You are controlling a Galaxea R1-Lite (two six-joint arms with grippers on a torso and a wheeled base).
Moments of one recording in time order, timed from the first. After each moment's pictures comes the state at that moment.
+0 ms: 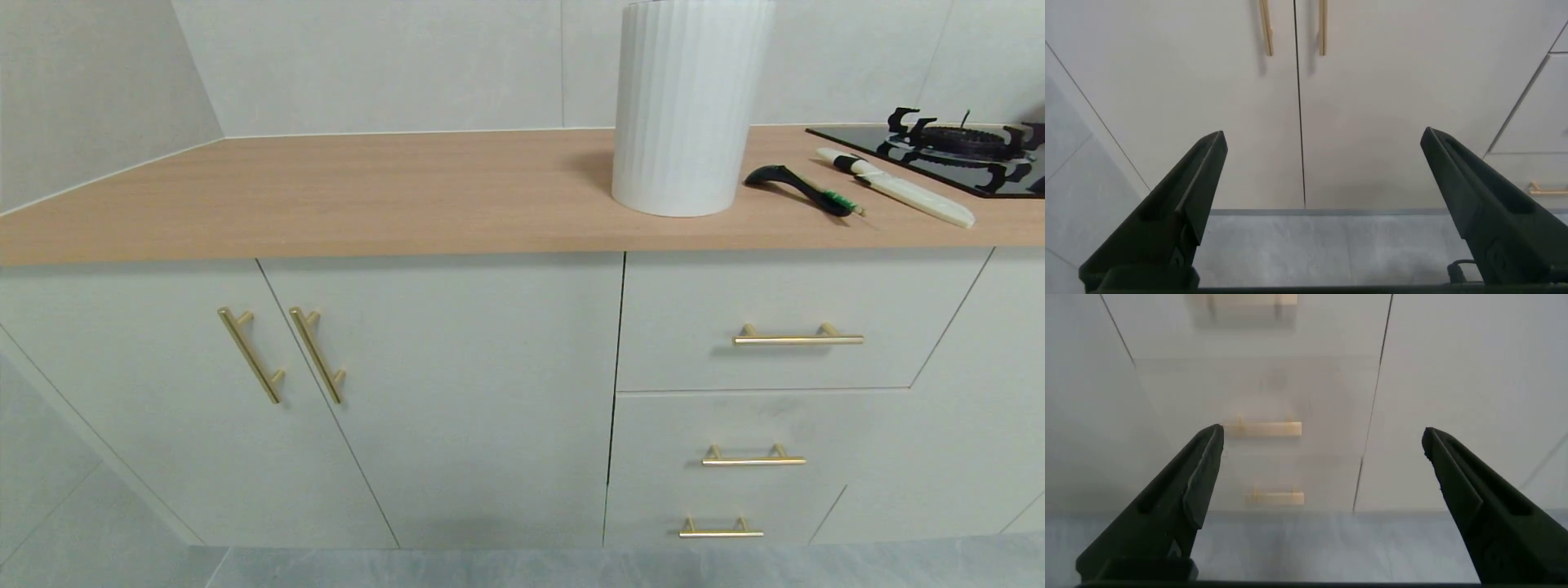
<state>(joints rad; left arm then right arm) 0.00 0.00 0.00 0.00 0.00 0.01 0.00 0.02 -0.09 0.00 -0.01 0.00</state>
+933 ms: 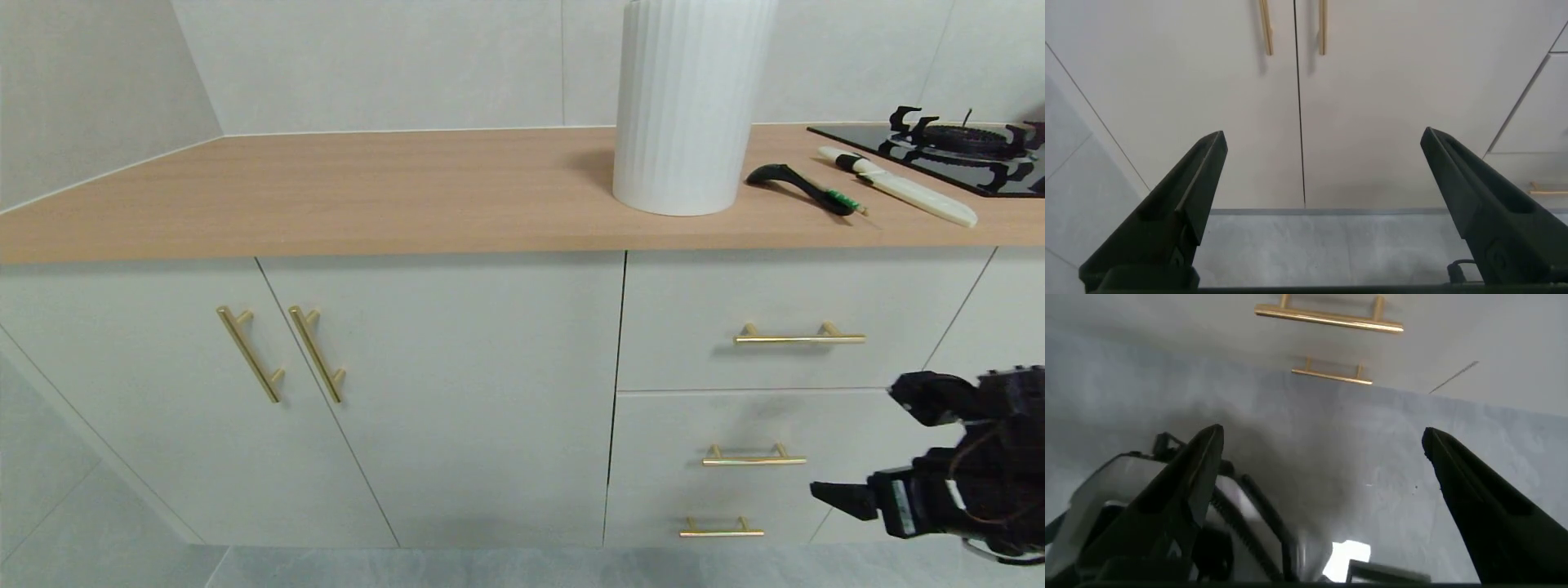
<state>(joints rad) 0.00 0.00 0.00 0.00 0.00 0.01 0.18 1.54 -0.43 -0.36 0.06 0.03</state>
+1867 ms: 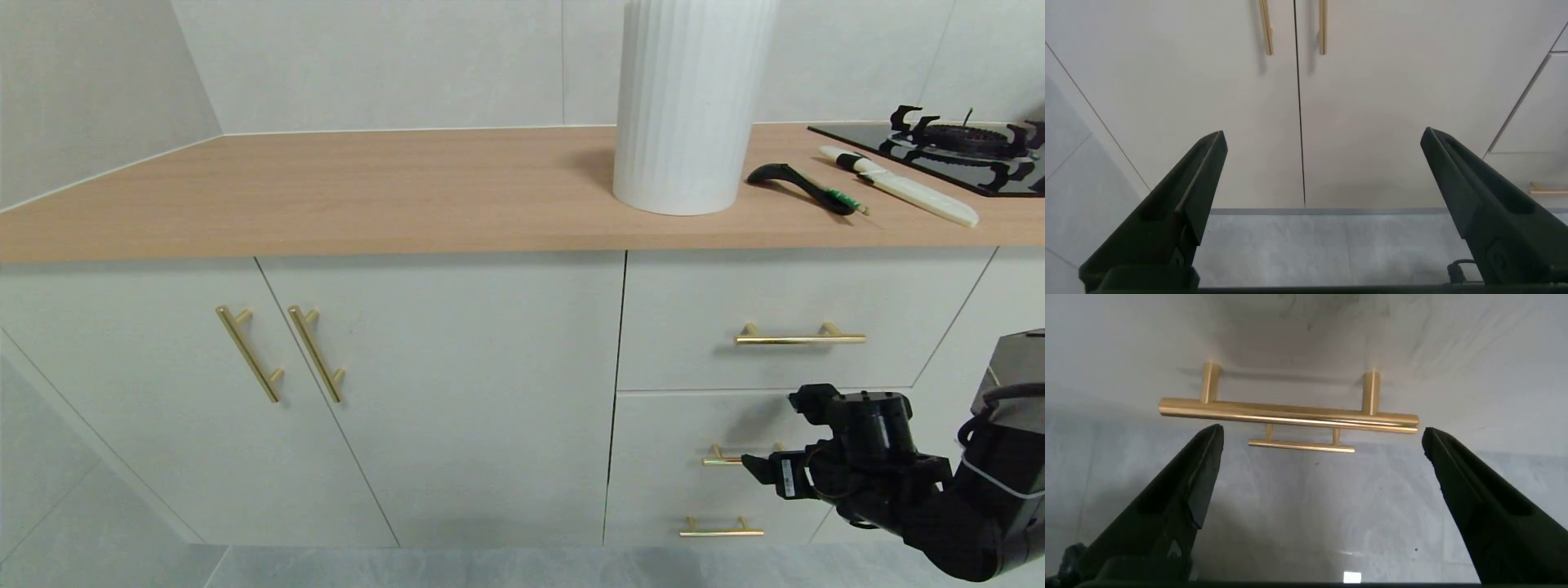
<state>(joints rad) 0.00 0.00 0.00 0.00 0.00 0.01 0.21 2.14 -0.45 -1.05 -0.12 0.09</state>
